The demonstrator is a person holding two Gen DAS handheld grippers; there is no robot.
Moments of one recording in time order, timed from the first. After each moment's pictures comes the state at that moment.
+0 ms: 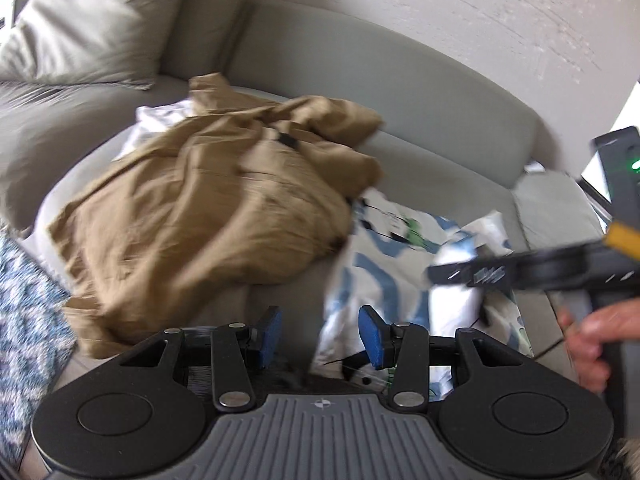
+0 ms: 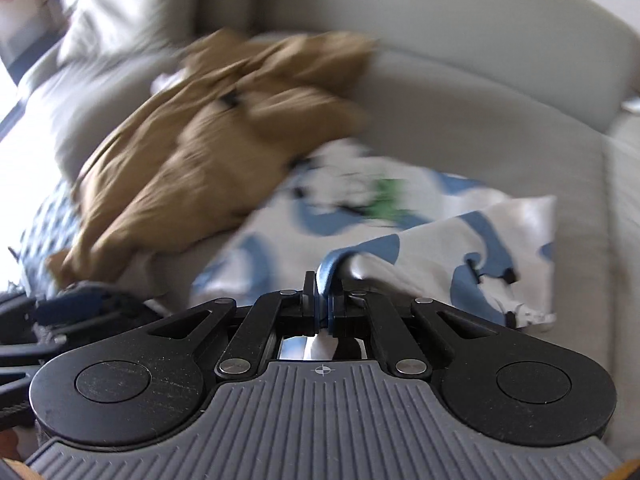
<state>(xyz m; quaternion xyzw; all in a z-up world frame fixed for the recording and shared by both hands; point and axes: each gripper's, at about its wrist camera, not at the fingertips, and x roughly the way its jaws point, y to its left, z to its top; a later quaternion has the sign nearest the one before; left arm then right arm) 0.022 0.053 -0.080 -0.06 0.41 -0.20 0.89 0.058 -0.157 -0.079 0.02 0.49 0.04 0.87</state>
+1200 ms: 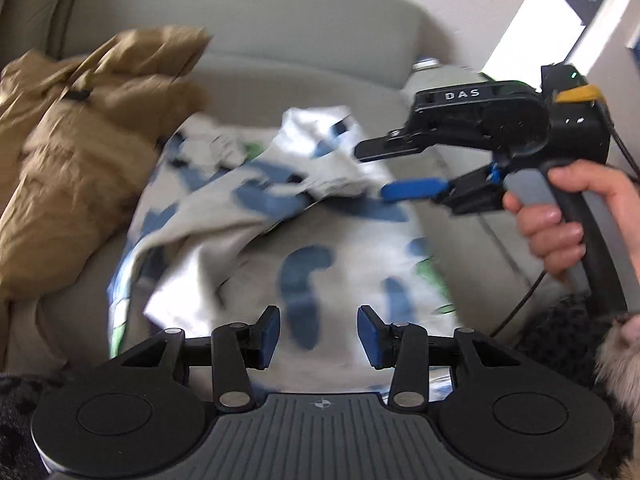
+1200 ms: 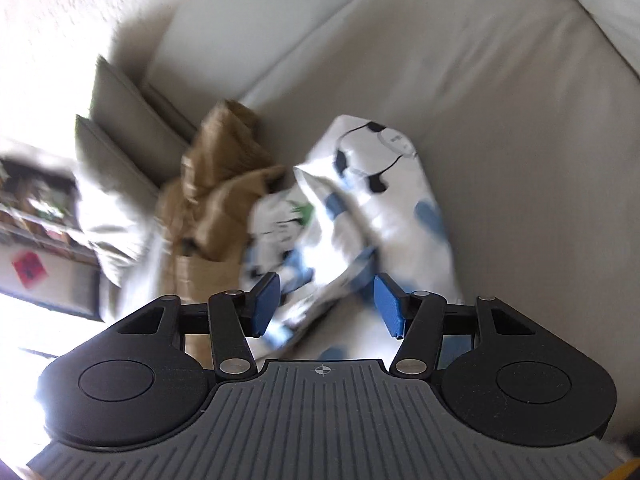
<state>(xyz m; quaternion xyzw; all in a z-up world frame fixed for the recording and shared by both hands) 0.043 -0.065 -0.129 0.02 0.46 -0.37 0.81 0.041 -0.349 -0.124 0.42 0.43 -0.01 0.80</state>
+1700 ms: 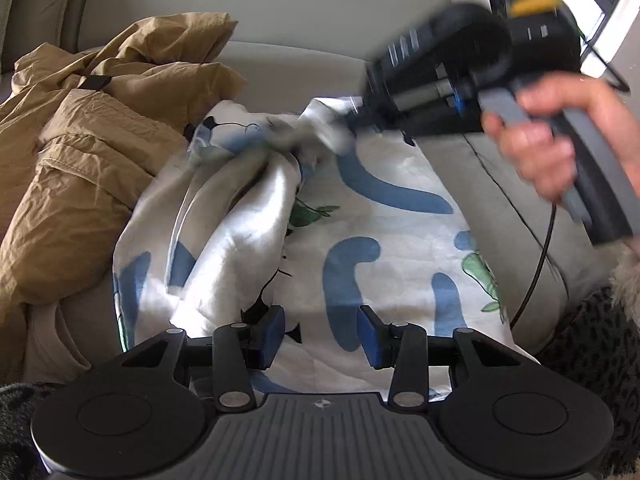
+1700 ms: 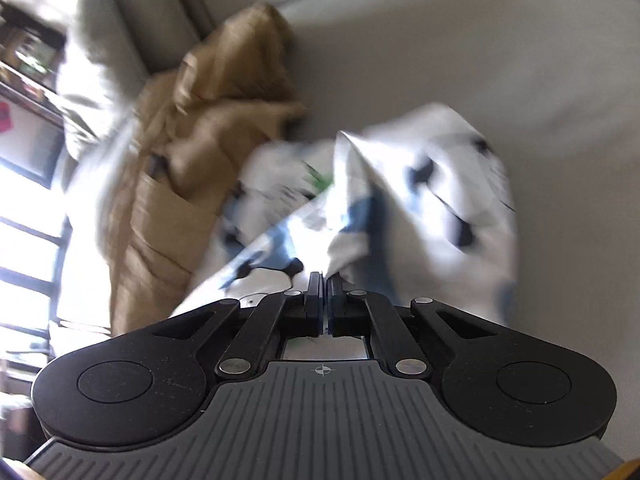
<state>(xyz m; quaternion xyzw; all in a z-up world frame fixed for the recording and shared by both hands) 0.059 -0.063 -0.140 0.04 0.47 -0.34 0.81 0.131 -0.308 -0.129 0.31 0.50 0.09 0.80</state>
